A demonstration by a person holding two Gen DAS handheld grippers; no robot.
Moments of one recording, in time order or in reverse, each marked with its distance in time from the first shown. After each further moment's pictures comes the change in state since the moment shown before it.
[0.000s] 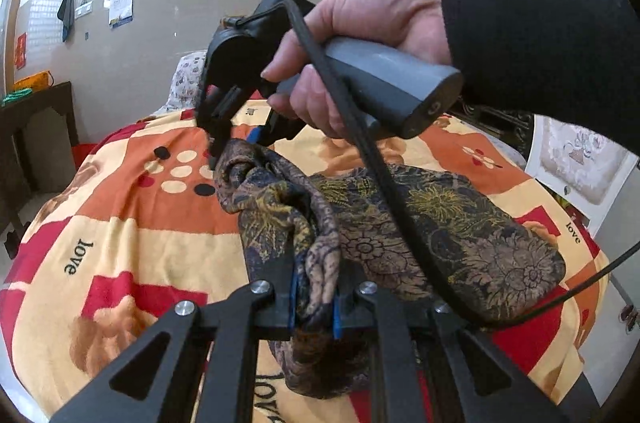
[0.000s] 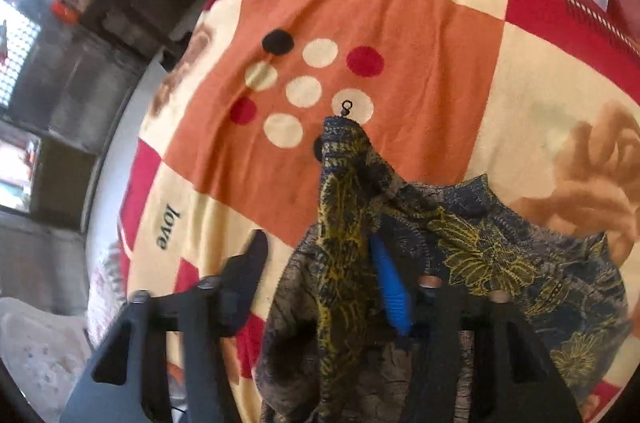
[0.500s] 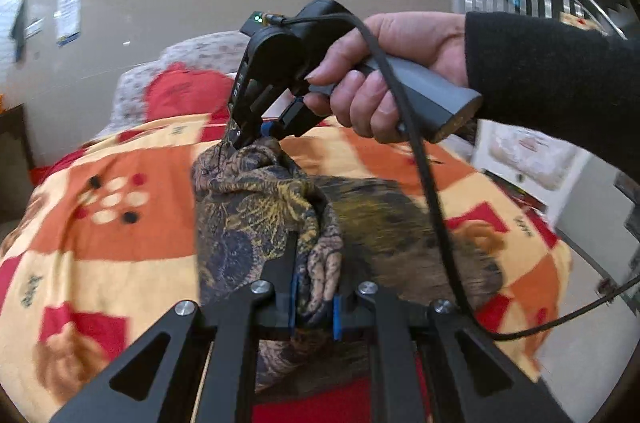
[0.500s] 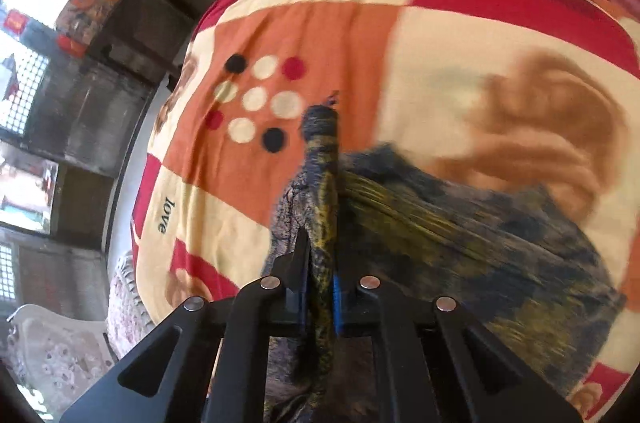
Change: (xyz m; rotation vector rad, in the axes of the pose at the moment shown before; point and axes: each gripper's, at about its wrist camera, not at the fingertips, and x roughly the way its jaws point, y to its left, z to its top) left arm -0.003 -0.083 0.024 0.106 0.001 -0.185; right arm -0.074 -0.103 -0.056 0.101 -0.087 0.069
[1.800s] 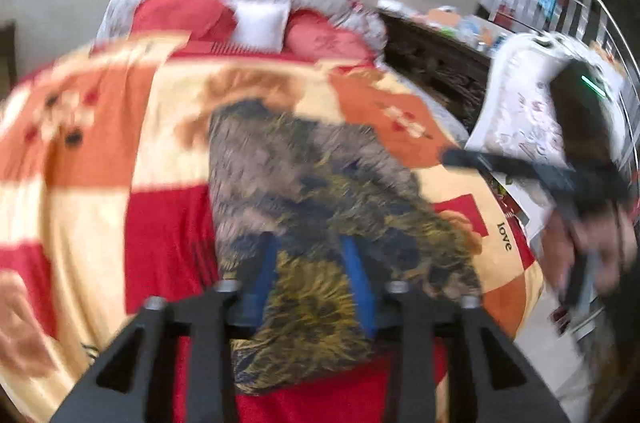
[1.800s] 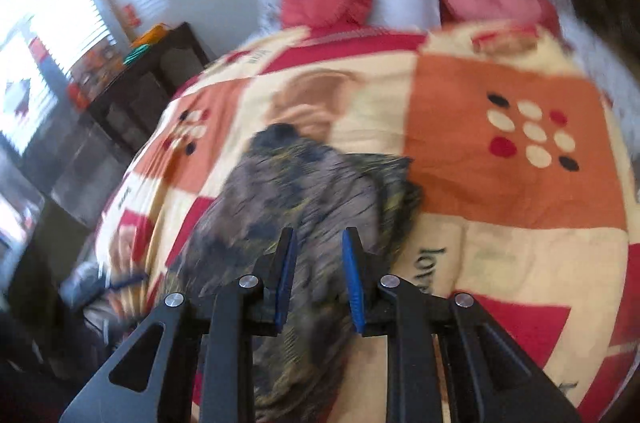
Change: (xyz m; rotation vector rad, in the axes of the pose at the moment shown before) left arm 0.071 -0.005 -0.007 -0.245 0.249 -0.059; right arm -0.133 -0.132 -0.227 -0.078 -0.486 -0.122
